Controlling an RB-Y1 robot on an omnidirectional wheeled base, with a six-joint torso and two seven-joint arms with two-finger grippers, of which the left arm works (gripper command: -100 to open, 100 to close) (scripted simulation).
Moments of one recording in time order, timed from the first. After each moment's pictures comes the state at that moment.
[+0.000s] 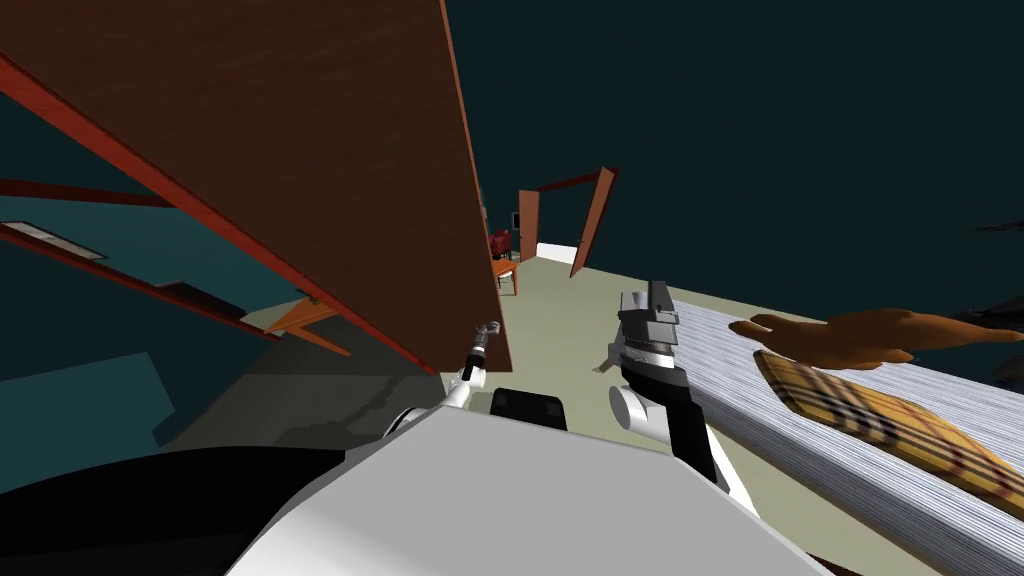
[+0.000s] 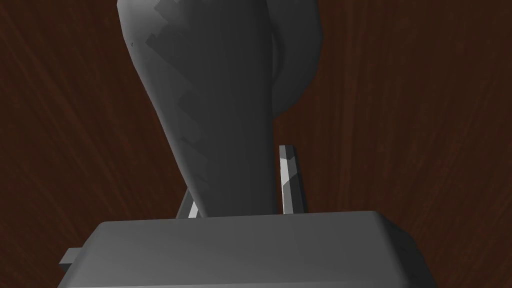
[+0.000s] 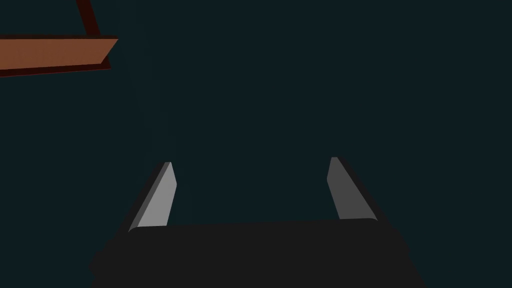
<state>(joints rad) -0.16 0.08 0.10 -0.62 0.07 -0.78 -0.01</state>
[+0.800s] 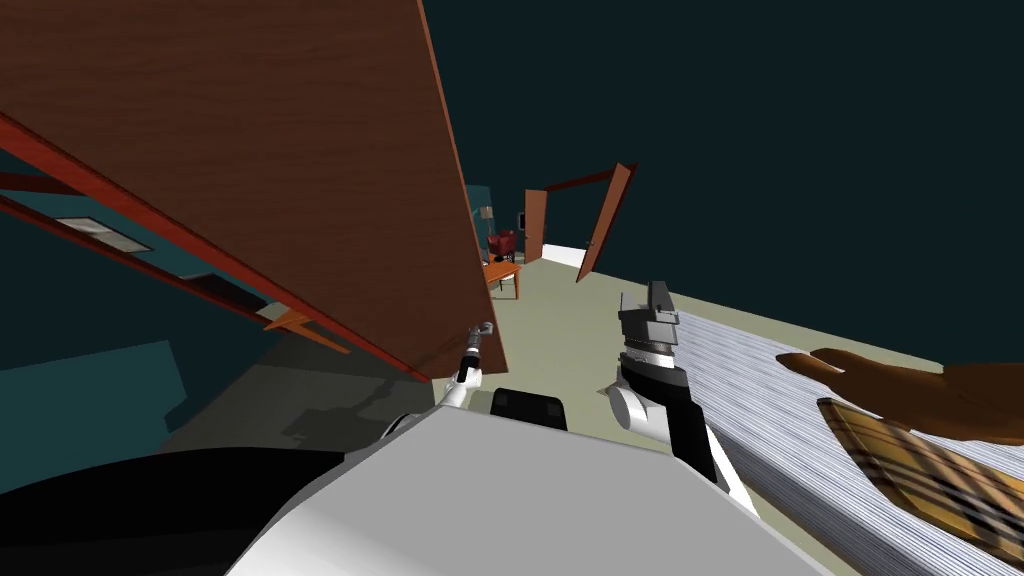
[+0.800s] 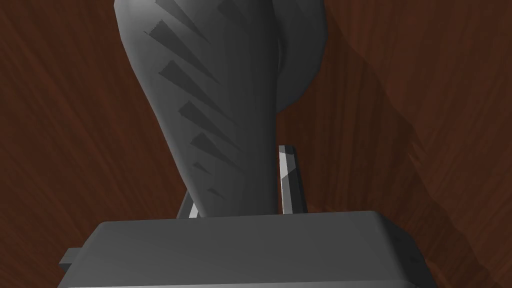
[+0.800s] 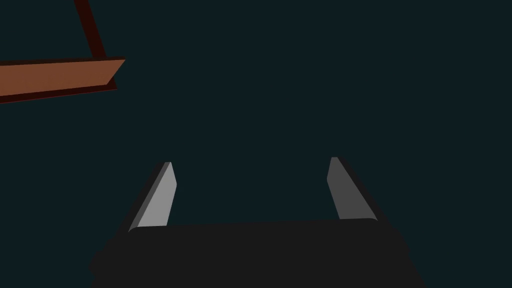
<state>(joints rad) -0.14 0.08 0.18 -0.64 0.11 -0.78 -0.04</state>
